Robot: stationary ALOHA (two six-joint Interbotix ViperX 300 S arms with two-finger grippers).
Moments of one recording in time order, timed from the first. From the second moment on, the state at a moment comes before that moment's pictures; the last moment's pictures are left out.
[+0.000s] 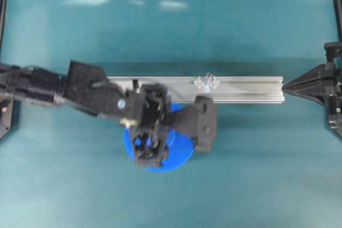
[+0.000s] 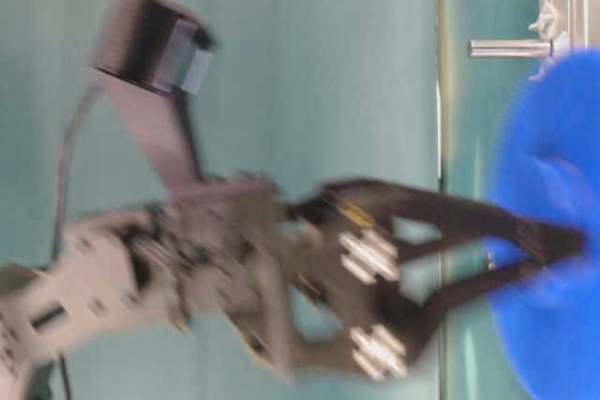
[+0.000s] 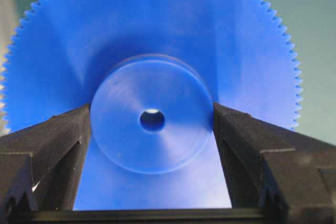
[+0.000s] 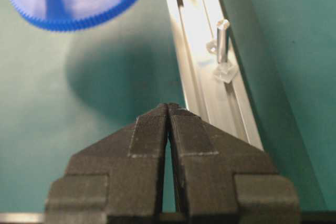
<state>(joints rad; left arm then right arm) -0.11 0.22 0.05 0.02 1.00 -0.06 -0.05 -1.07 1.29 0.02 0.20 0.15</state>
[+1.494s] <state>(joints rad) 0.10 0.39 -0.29 0.02 1.02 0.19 -0.05 -1.09 1.29 0.03 0.20 0.15</state>
